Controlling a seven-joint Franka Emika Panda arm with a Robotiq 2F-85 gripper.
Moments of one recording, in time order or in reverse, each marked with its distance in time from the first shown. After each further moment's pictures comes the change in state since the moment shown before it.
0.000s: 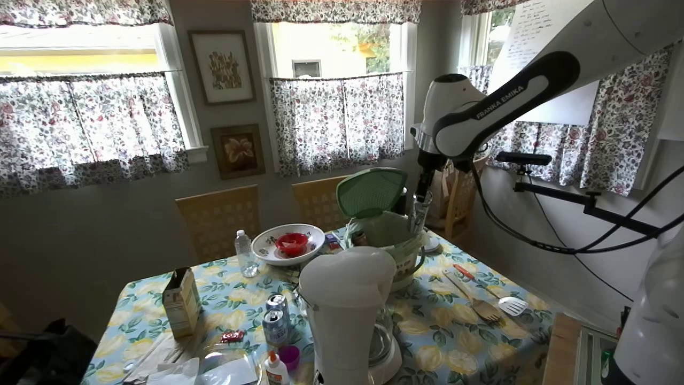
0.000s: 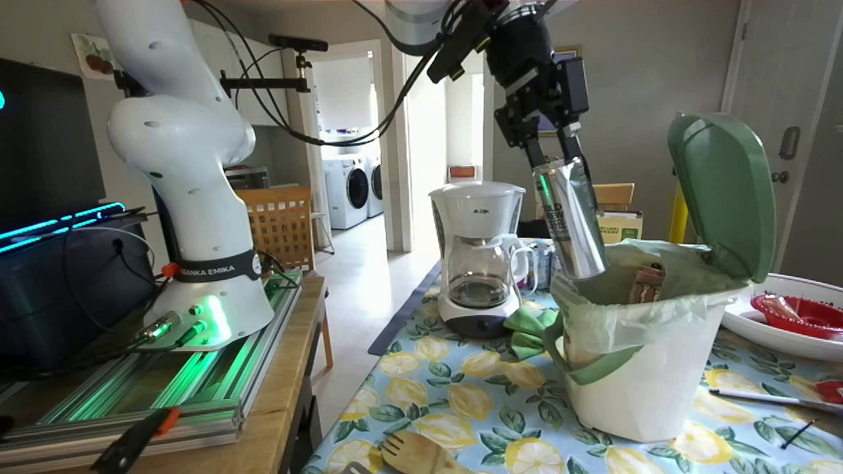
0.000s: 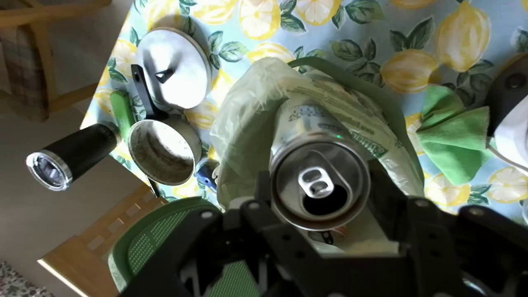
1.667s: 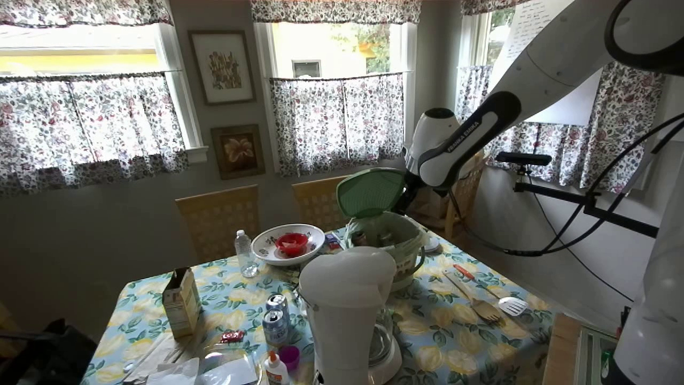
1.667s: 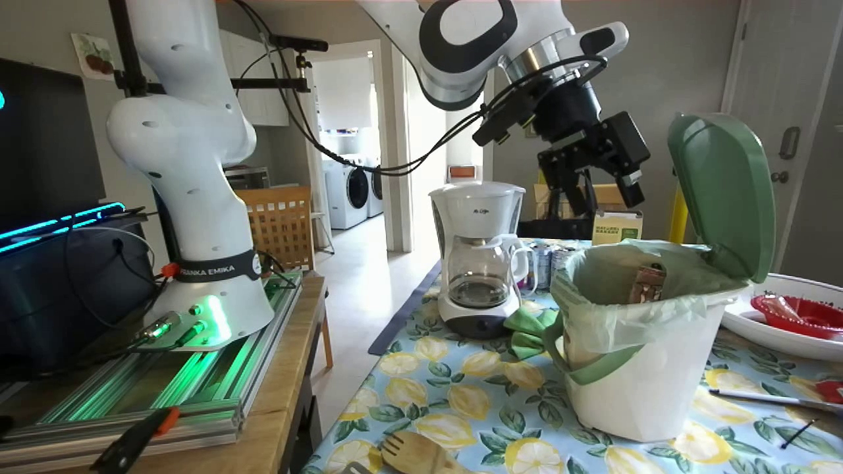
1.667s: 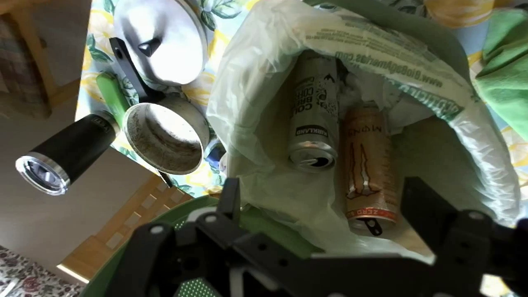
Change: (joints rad) arm -0.018 0.268 -0.019 0.065 0.047 0.311 0.097
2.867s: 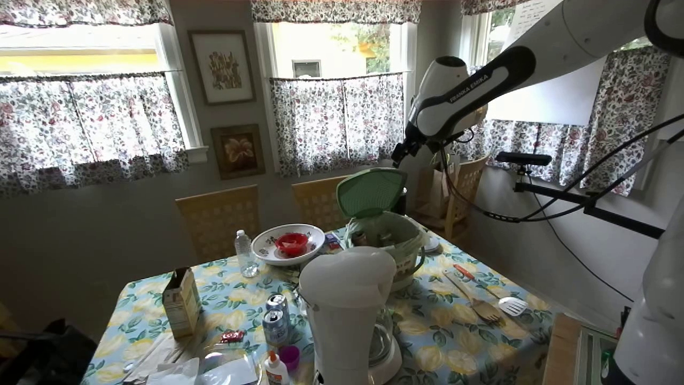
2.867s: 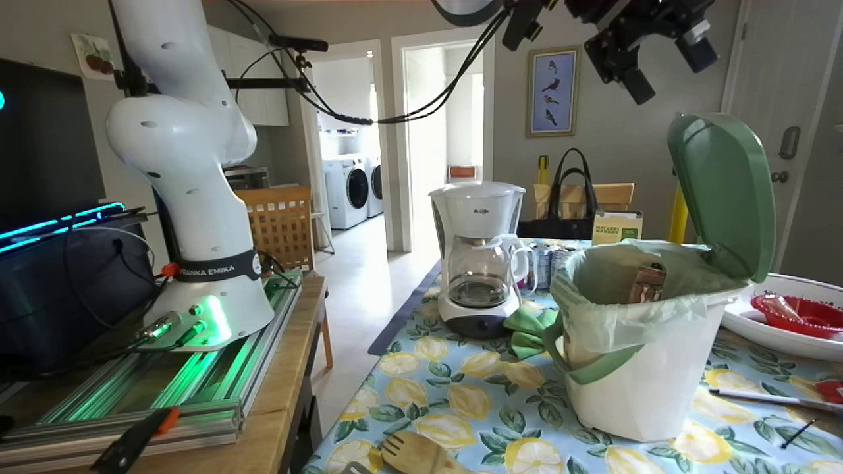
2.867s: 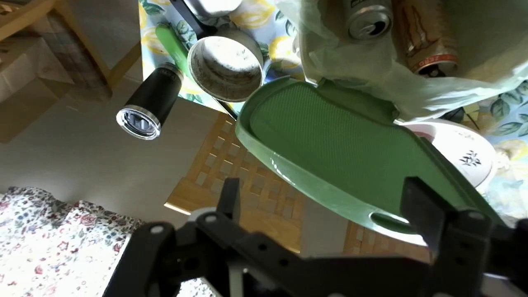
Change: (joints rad) arm -0.013 -0.105 -0.011 0.175 0.090 -0.114 0.122
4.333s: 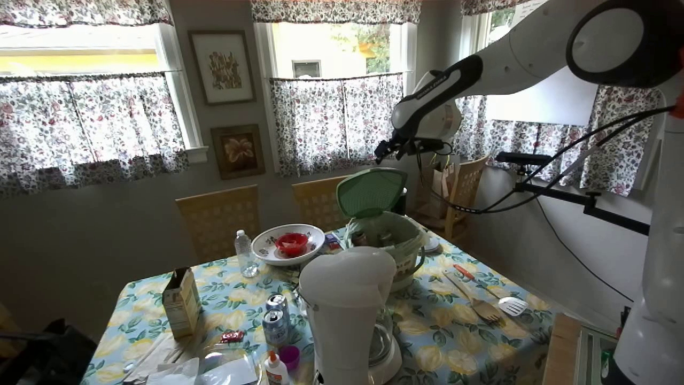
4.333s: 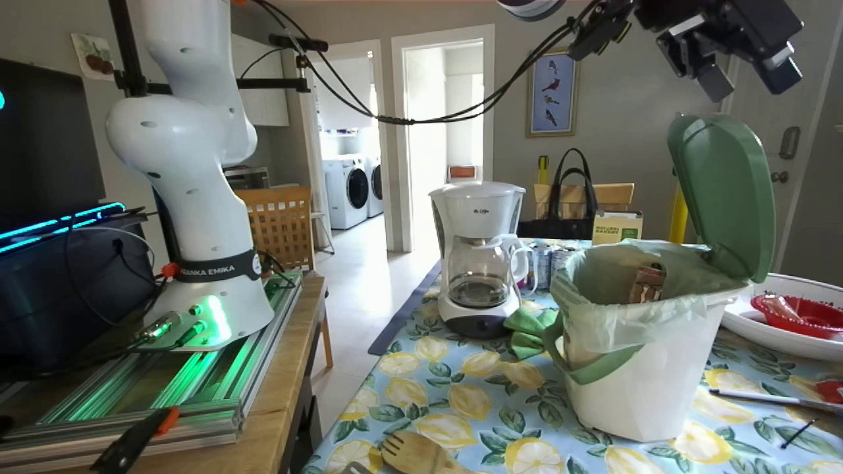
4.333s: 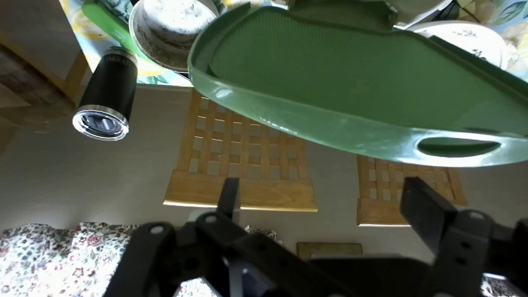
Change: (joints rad) arm -0.003 0.226 0.003 0.200 0.438 0.098 -0.113
